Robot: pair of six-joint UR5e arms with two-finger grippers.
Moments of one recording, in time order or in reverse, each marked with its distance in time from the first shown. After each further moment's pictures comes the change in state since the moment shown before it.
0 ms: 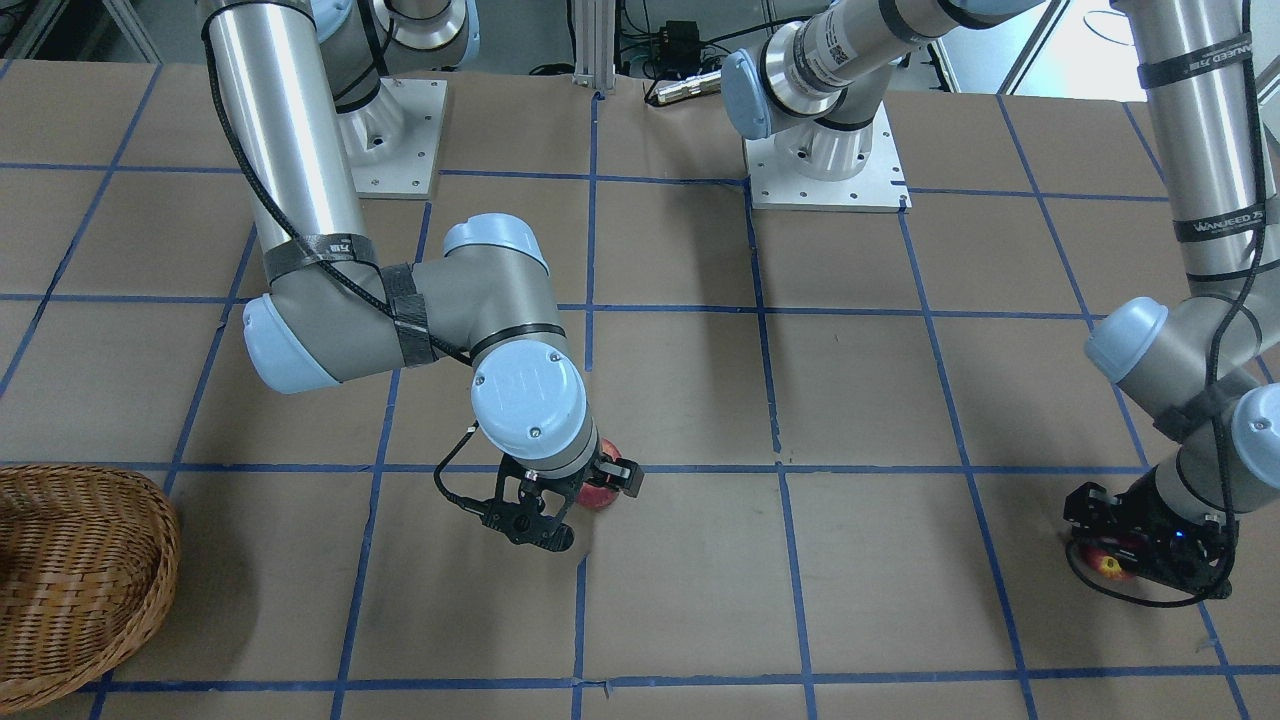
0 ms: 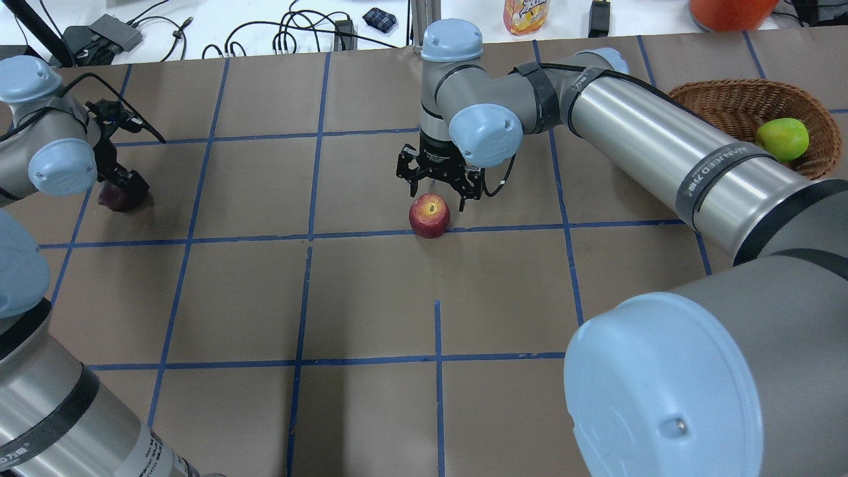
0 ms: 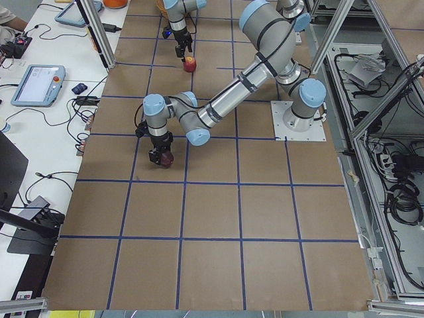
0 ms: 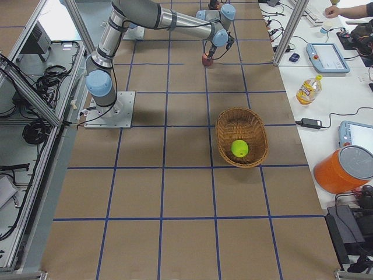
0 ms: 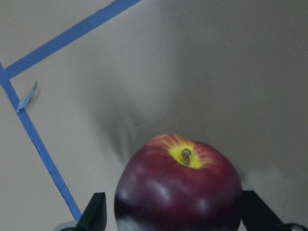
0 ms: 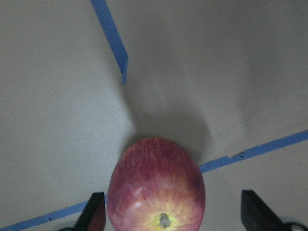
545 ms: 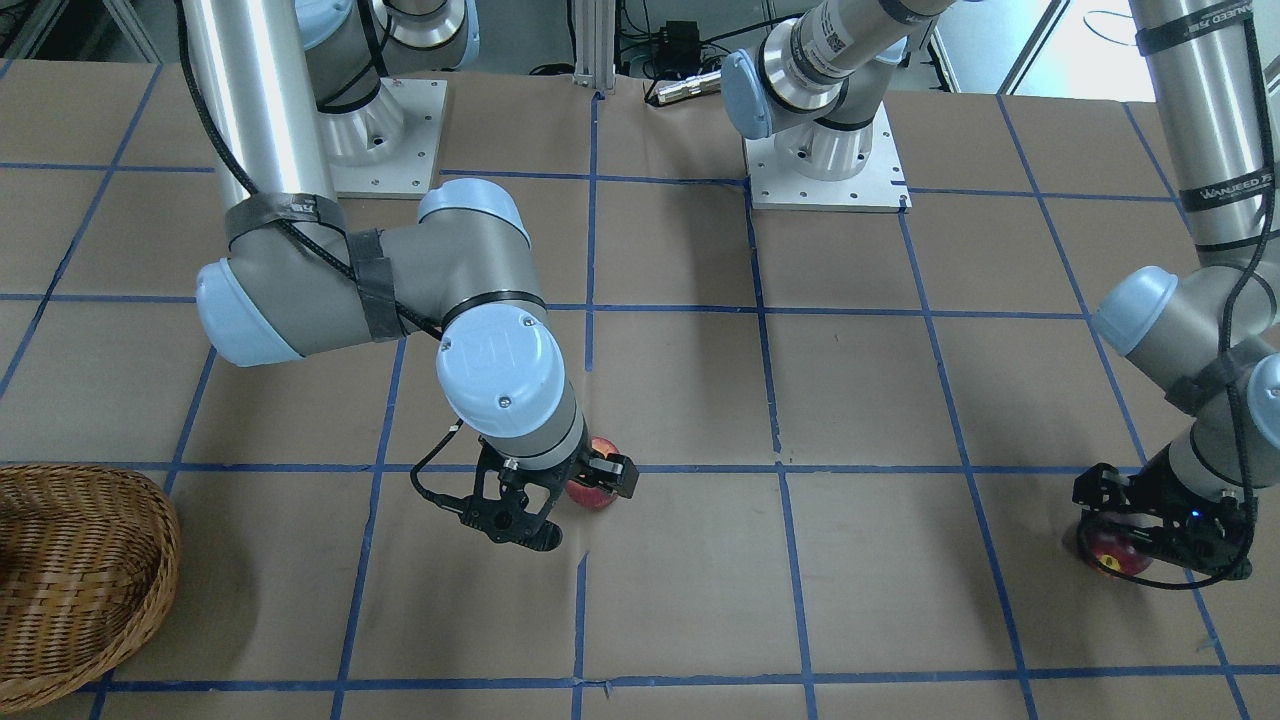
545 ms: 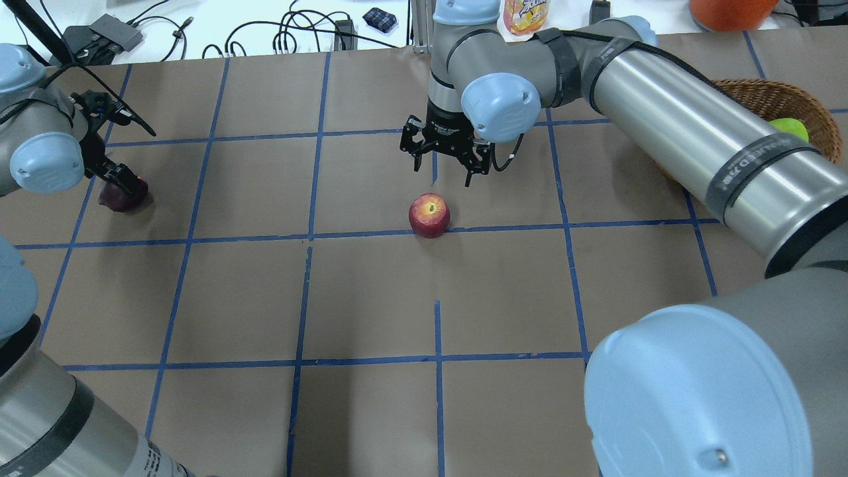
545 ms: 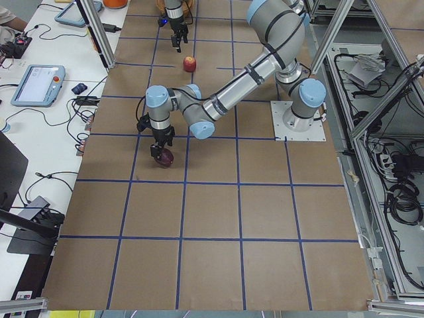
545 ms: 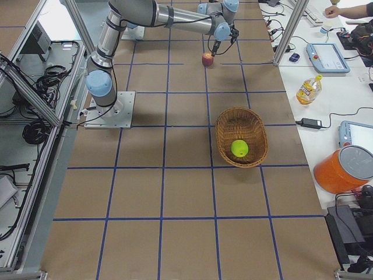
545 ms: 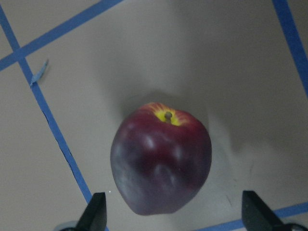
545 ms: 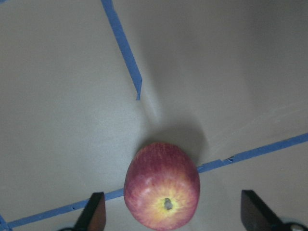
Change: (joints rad) left arm 0.000 0.051 -0.017 -0.014 0.006 0.002; right arm -0.012 -0.038 -0.043 0.016 0.000 -0.018
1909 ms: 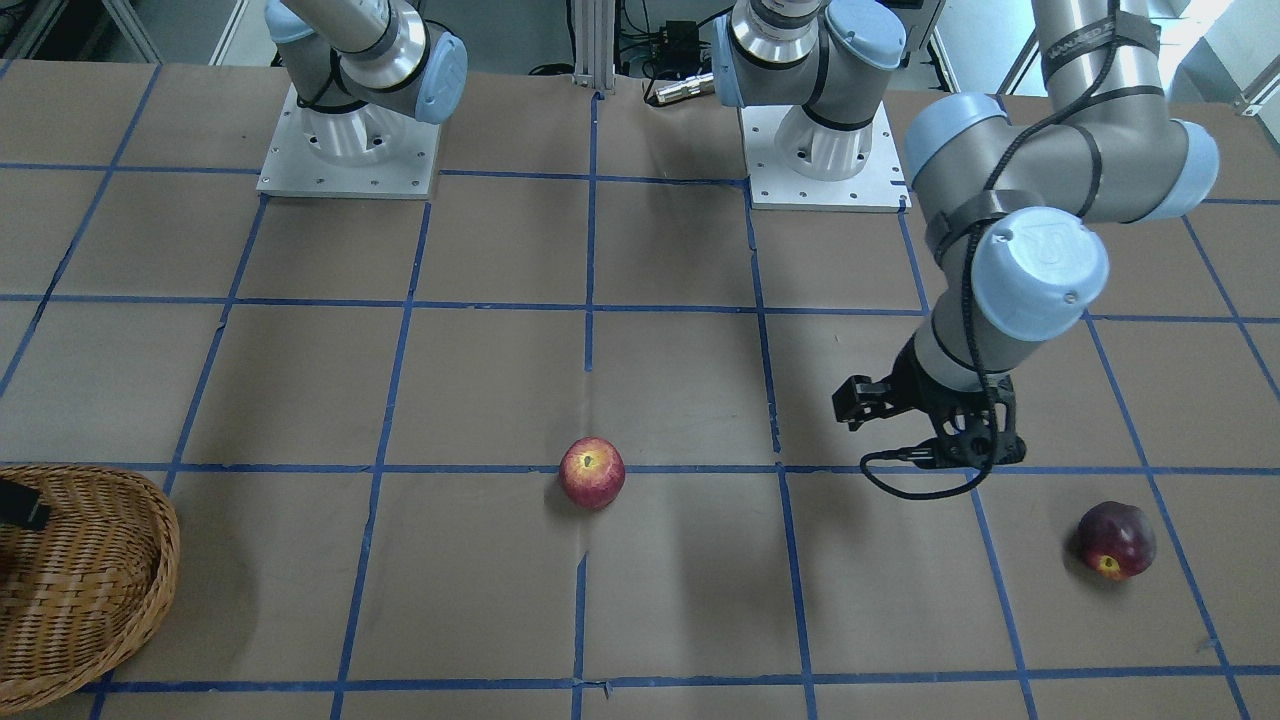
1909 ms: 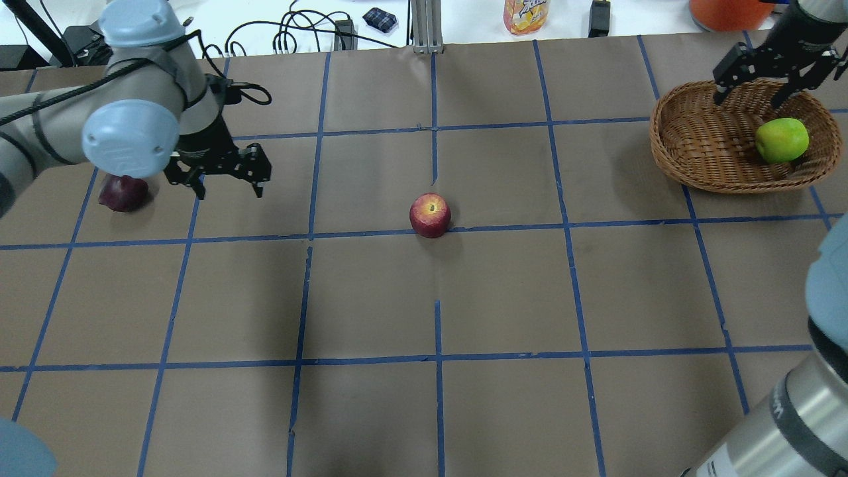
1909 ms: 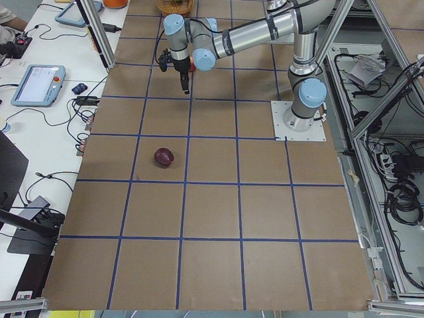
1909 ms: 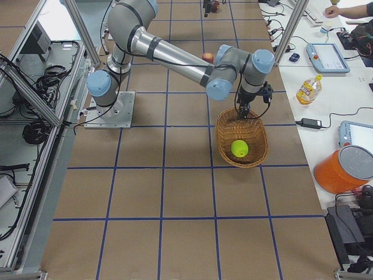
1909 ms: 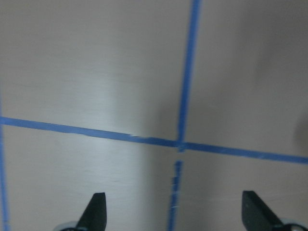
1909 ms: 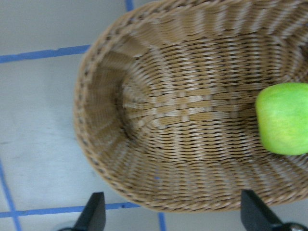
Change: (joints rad) left arm -0.329 0.307 -0.103 -0.431 -0.044 -0.789; right arm -0.648 -0.112 -0.070 0.157 -0.097 -0.886
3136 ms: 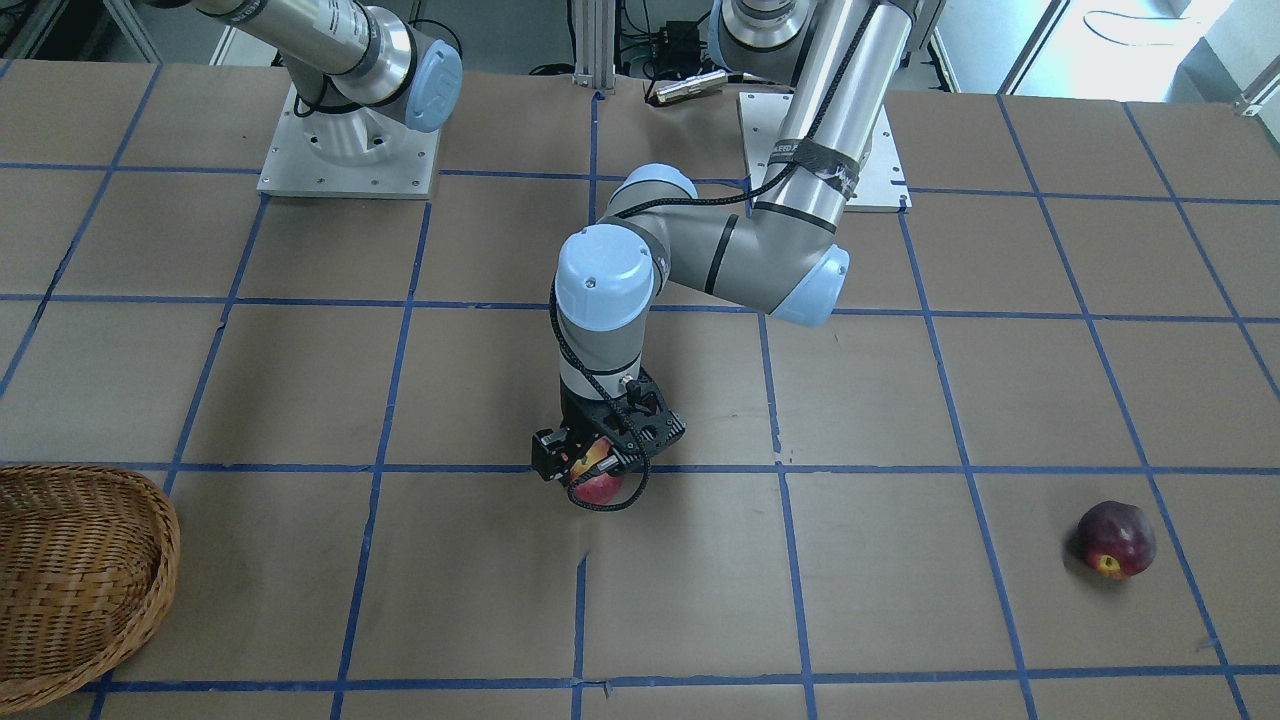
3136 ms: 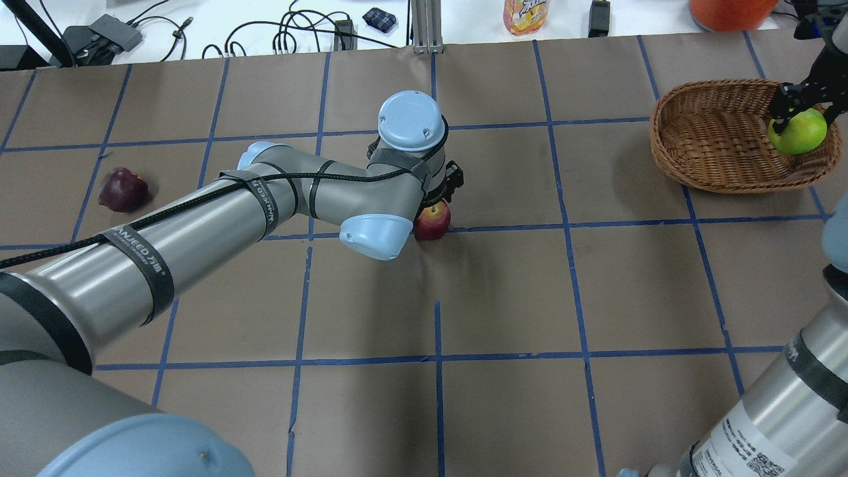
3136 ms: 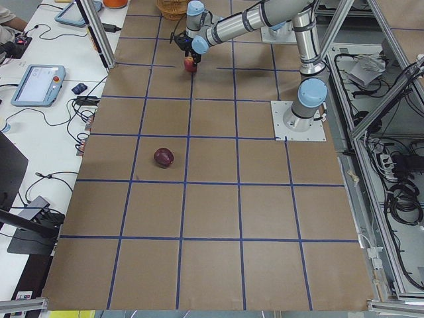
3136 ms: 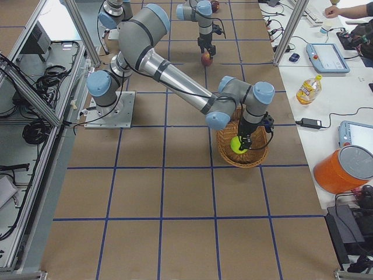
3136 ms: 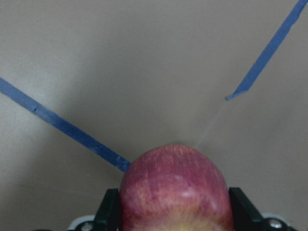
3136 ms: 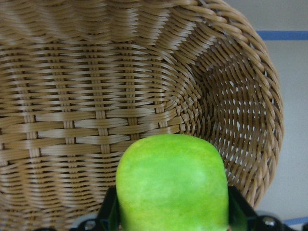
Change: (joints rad) left arm -0.538 -0.254 0.004 0.481 -0.087 -1.126; right arm -0.162 0.175 -0.009 -0.260 -0.203 -0.245
